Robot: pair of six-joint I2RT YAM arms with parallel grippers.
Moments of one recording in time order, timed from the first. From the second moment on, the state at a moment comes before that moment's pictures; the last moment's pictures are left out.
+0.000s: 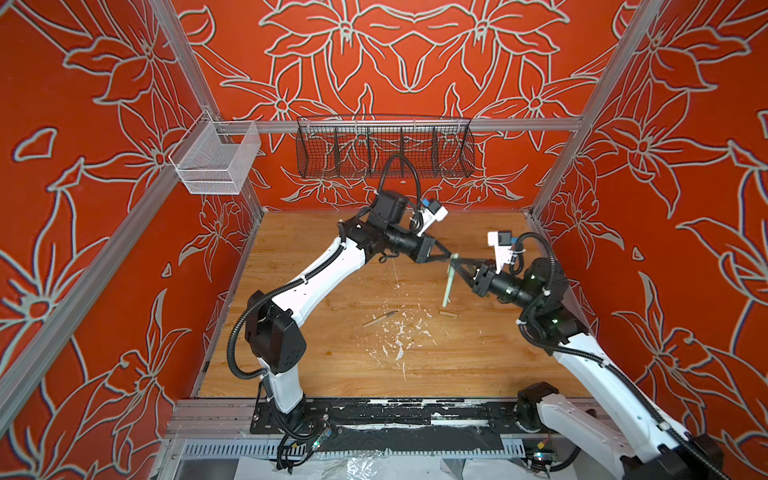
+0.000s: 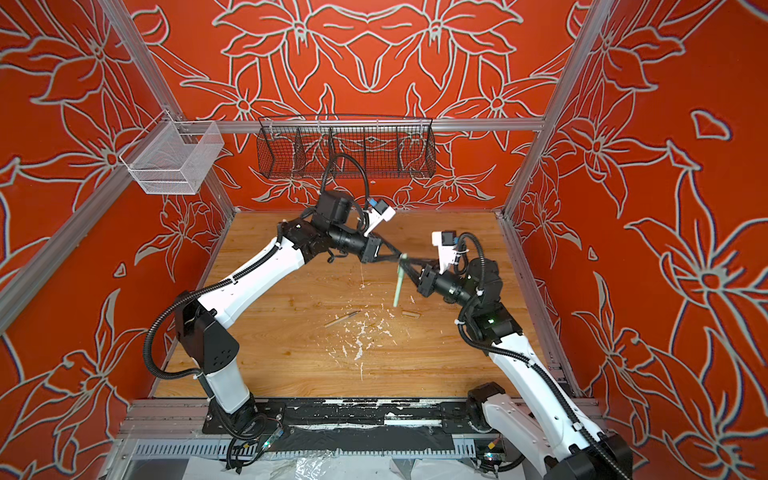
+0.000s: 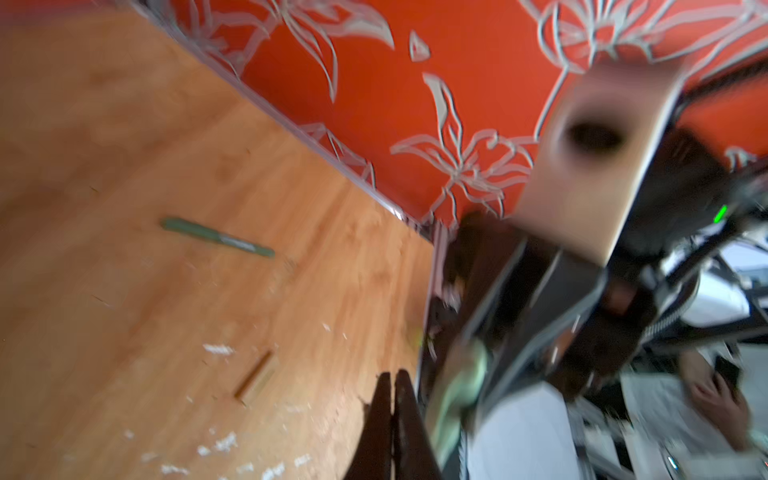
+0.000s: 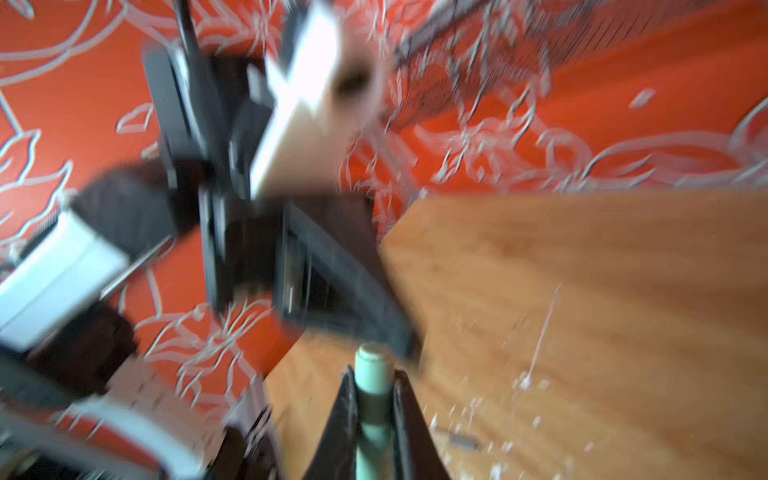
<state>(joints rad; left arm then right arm) -0.56 1.79 1.82 -0.54 0.85 -0.21 0.34 0.89 0.69 0.11 -0.66 0.59</state>
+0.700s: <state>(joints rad) -0.52 1.35 1.27 -0.50 0.48 -0.21 0.37 1.12 1.05 -0.50 -0.26 0.38</state>
